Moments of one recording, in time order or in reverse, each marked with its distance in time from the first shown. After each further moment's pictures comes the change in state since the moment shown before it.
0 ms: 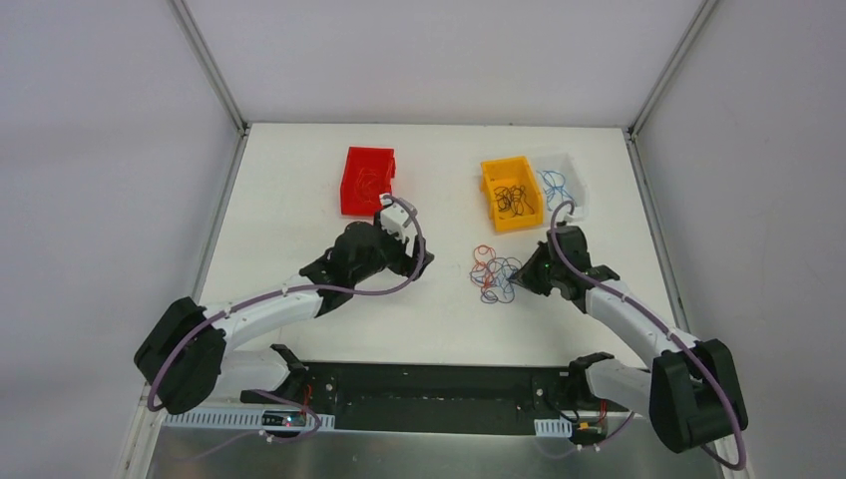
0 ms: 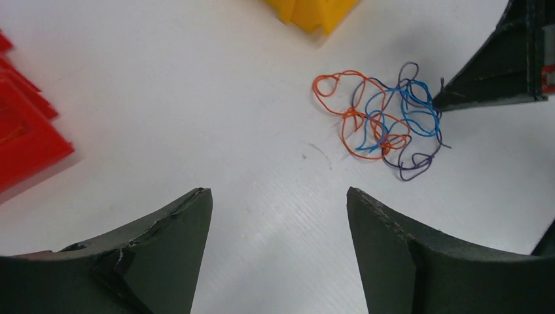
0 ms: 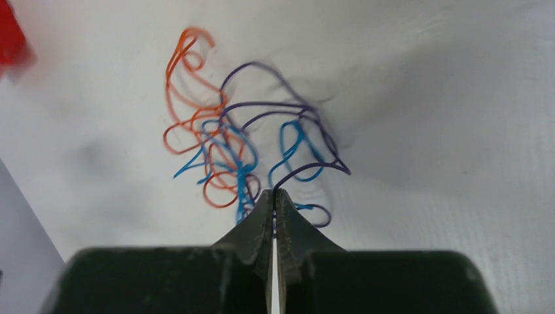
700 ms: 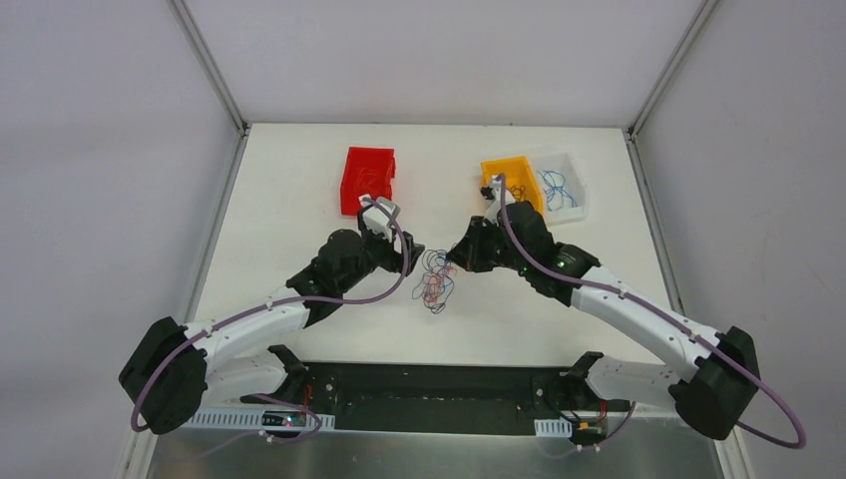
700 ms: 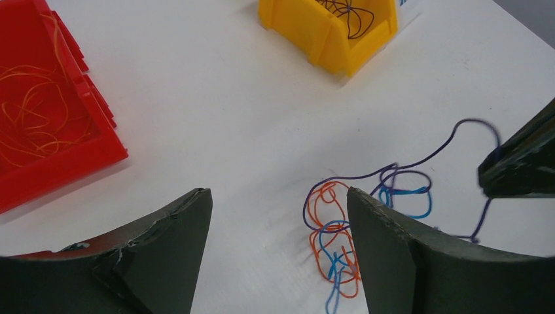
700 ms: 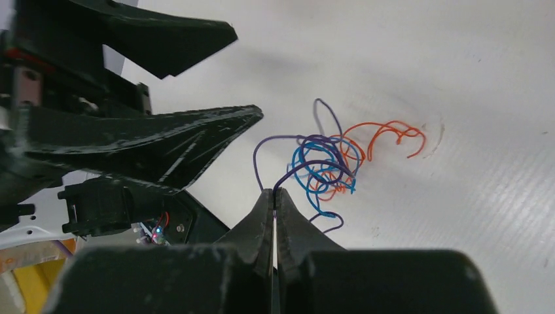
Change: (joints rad) left arm 0.004 -0.192 -0.111 0.070 -0.158 -0.002; right arm 0.531 0.068 0.396 0.004 0.006 -0.183
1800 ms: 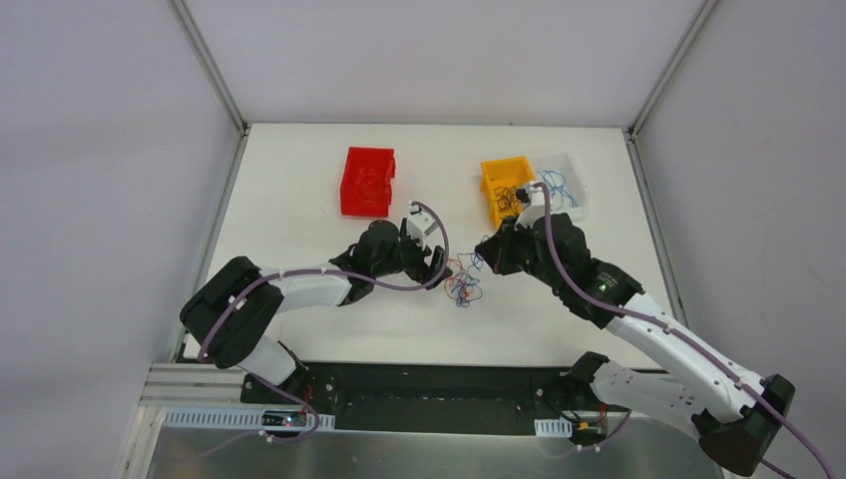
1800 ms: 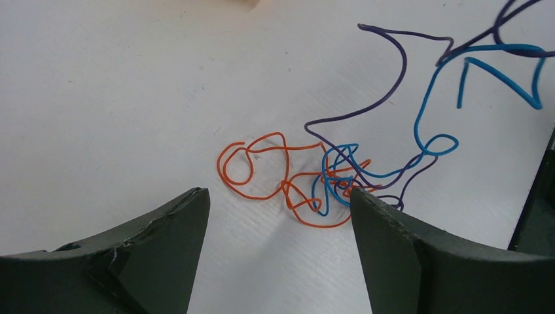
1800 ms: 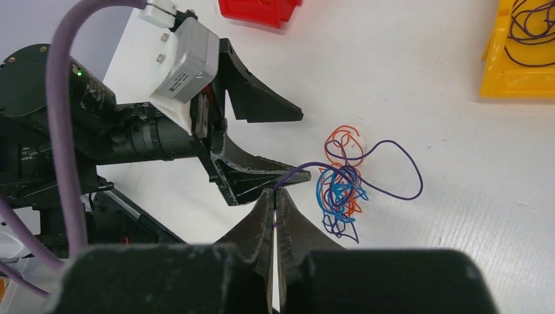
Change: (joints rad) left arm -0.002 0.420 0.071 0.172 0.343 0.002; right arm -0.001 -0.266 -0.024 -0.113 0.198 -0.138
